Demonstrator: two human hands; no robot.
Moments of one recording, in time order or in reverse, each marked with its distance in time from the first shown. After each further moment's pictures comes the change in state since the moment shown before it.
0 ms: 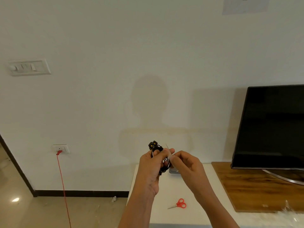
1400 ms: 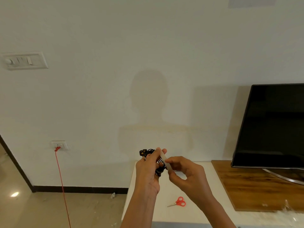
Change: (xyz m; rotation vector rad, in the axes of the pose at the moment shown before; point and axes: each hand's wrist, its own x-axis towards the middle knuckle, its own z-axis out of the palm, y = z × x) left_hand 0.019 -0.015 -0.005 -0.194 0.197 -0.111; right_hand -0.003 0.026 0.001 -0.224 -0.072 -0.269
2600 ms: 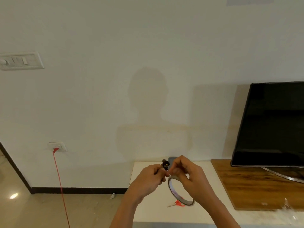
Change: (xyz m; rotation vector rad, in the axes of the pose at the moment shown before) left_hand 0.024 -0.007 -0.031 1.059 -0.414 0.160; right_hand 0.005 0.022 -0.009 -0.015 -0.087 0.099
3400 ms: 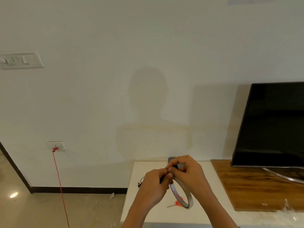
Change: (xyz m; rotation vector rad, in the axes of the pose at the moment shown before) left_hand -0.001 -0.012 0.023 0.150 0.147 0.262; right_hand 0.019 -0.002 0.005 -0.076 0.059 0.298
